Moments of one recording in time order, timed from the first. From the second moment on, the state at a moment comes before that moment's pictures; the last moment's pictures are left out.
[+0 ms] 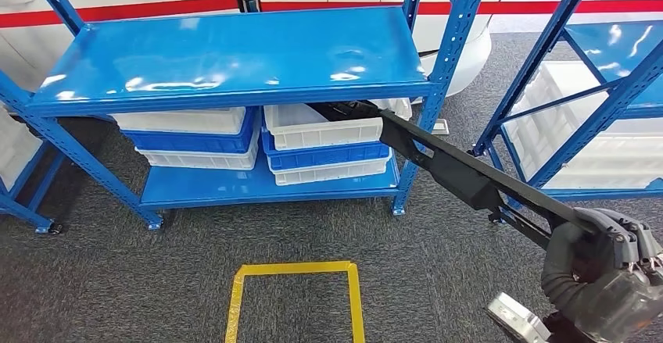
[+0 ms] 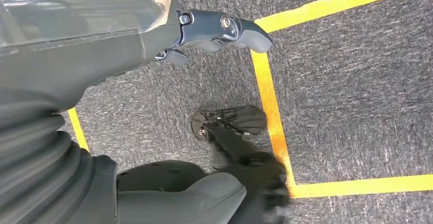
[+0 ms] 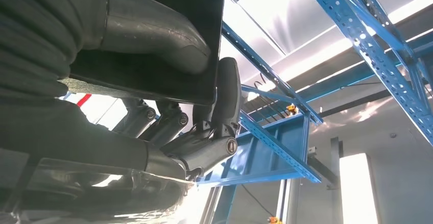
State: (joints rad) left arm -0.01 -0.02 -0.17 -0.18 0.31 0.12 -0.36; right arm 0.14 0.19 0.11 -1.96 0.97 -0.69 -0.64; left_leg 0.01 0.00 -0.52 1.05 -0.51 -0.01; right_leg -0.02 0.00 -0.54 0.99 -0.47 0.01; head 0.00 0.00
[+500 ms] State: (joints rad) left arm -0.01 -0.02 -0.17 -0.17 0.33 0.13 -0.35; right arm 0.13 0.18 0.11 -1.96 0.96 -0.69 -0.60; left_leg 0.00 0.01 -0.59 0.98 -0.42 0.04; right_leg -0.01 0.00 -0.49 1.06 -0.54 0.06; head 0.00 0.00
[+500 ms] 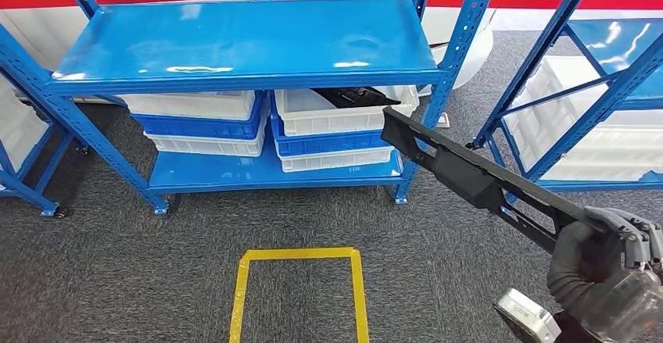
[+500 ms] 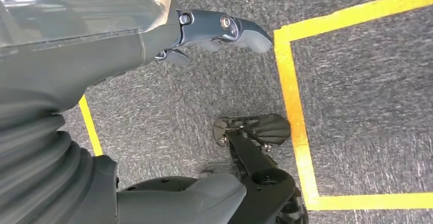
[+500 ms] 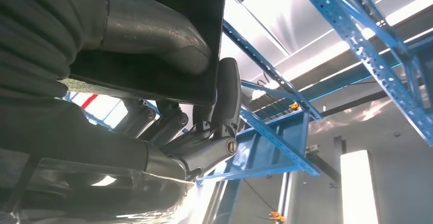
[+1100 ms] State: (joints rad) left arm 0.00 -0.02 -0.17 -0.17 0.34 0.14 -0.35; right arm 0.12 0.16 0.11 -1.92 0.97 -0.69 -0.58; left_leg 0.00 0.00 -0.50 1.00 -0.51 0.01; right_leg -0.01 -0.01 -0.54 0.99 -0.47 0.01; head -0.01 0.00
